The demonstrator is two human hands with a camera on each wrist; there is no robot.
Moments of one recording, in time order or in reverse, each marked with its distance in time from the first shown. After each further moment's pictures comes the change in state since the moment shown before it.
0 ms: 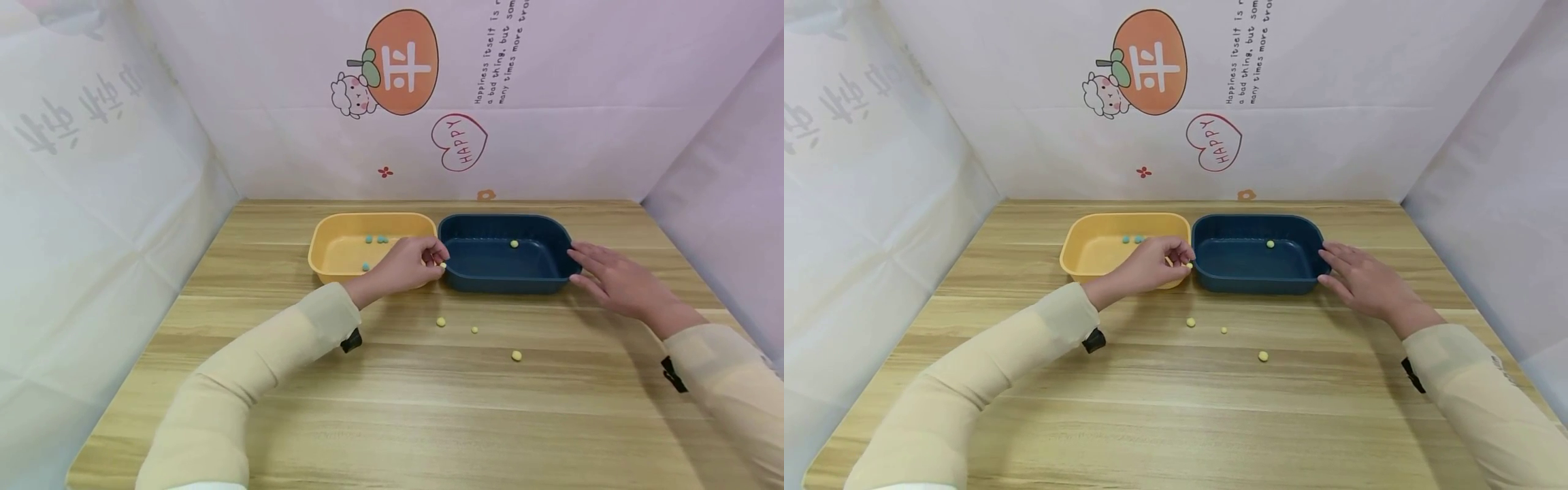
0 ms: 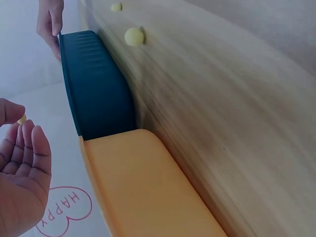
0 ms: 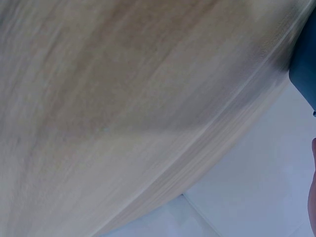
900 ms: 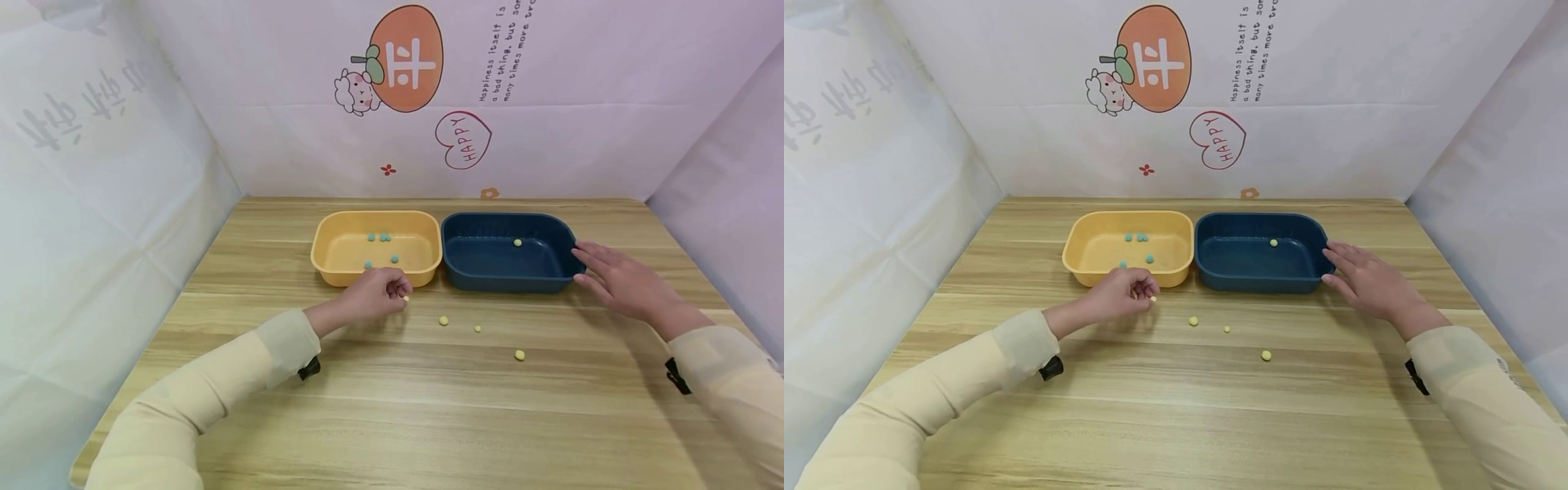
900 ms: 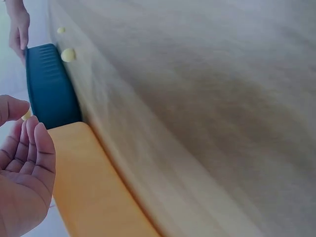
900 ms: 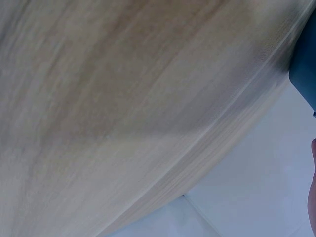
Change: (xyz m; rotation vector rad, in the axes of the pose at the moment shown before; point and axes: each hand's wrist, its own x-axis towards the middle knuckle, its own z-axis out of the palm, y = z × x) left_hand -0.066 -0.034 -0.009 0.045 -0.070 -0.038; right_hand 0.000 0.000 0.002 -0.001 0.024 0.001
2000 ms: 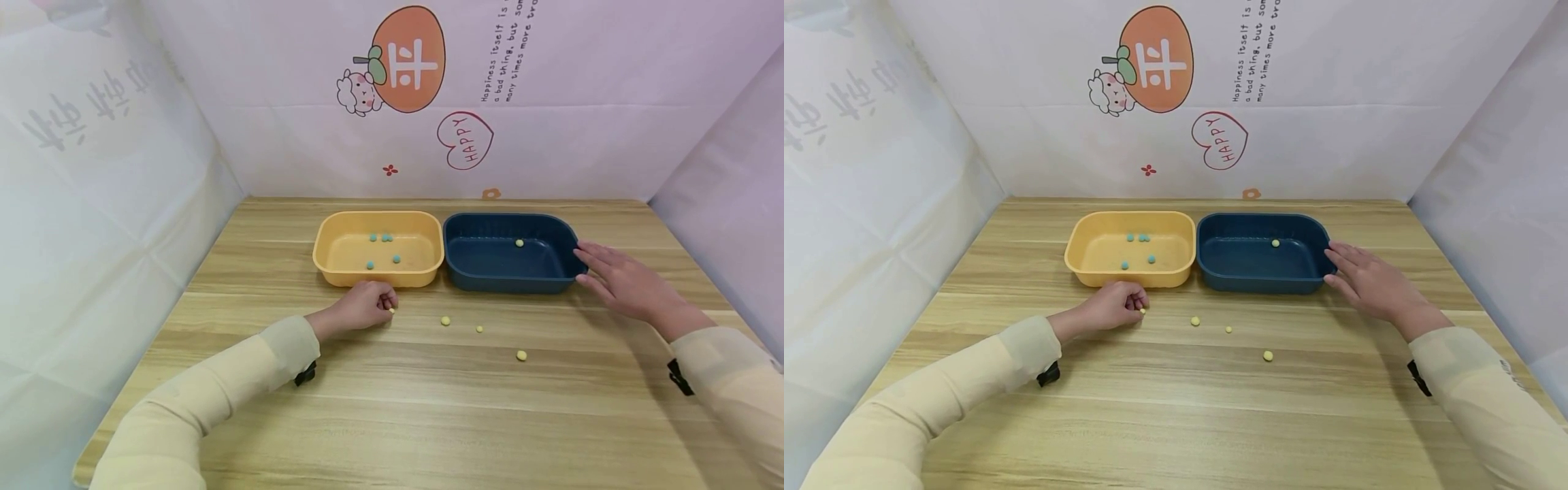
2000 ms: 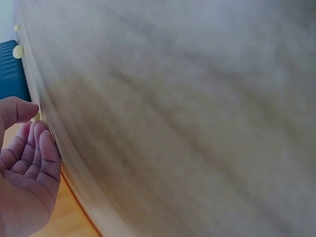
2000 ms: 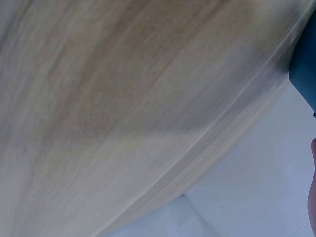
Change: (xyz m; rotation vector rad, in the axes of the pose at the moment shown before) left_hand -0.009 -0.039 0.013 0.120 -0.049 -0.093; right_hand 0.001 0.000 0.003 0.010 0.029 -0.013
